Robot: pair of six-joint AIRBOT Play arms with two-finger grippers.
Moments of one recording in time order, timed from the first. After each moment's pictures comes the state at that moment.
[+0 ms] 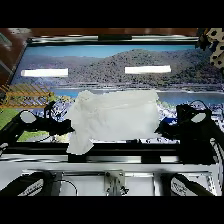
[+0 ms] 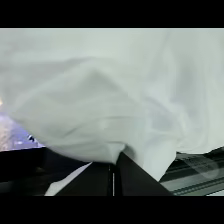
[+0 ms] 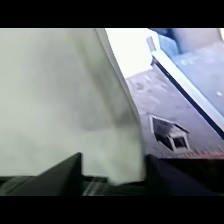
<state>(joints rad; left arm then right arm) -0.06 -1.08 0.64 0.97 -1.01 -1.53 -0.24 -1.22 0.62 -1.06 1.07 1.42</state>
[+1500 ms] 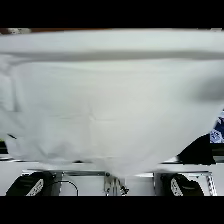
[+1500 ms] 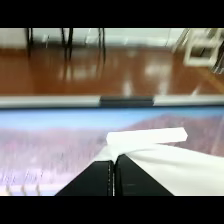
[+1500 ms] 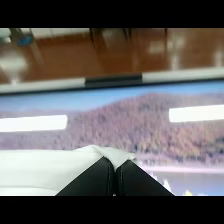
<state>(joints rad) -0.06 -0.66 1.74 1.45 -1.25 -1.58 -0.16 -0.70 1.67 -1.23 1.31 1.57</state>
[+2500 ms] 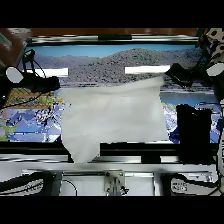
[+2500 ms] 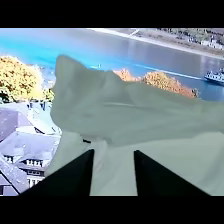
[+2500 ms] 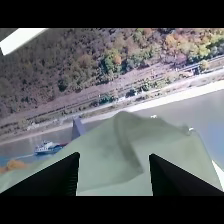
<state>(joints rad) -0.05 -1.34 1.34 1.35 -1.03 -1.68 -0.16 -1.46 1.40 -0.99 0.92 1.55</state>
